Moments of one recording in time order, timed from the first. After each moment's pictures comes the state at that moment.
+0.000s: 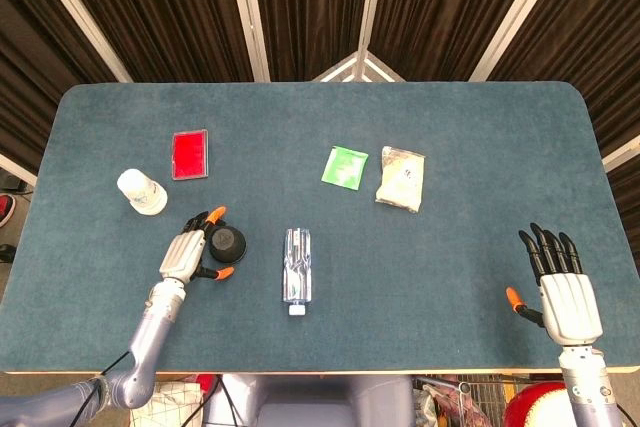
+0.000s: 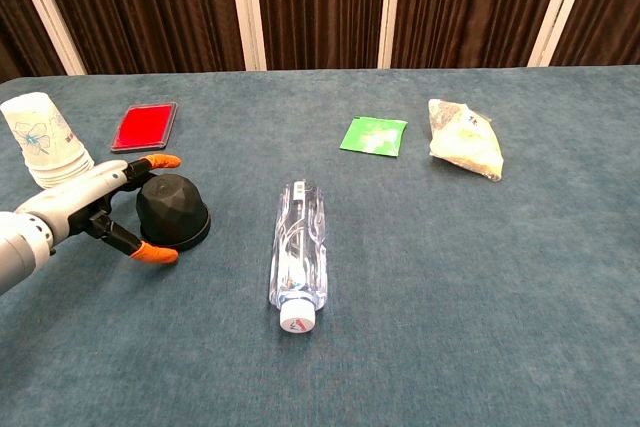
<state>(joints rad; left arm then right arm) -0.50 -1.77 -0.20 -1.31 1.13 1.03 0.02 0.11 -1.30 0.07 -1.47 -1.57 1.54 -0.03</state>
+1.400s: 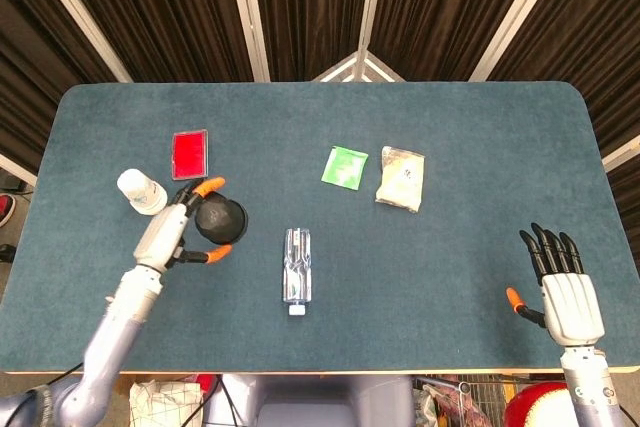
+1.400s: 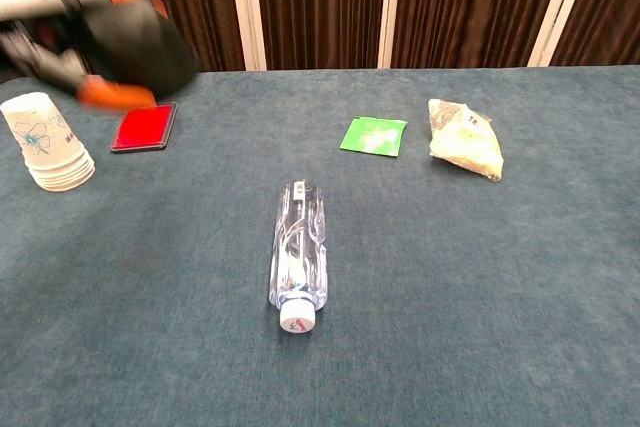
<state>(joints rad) -0.46 -1.31 -0.35 -2.03 1.10 1.12 0.07 0.11 -1.28 0.06 -1.50 -1.58 1.54 -0.01</state>
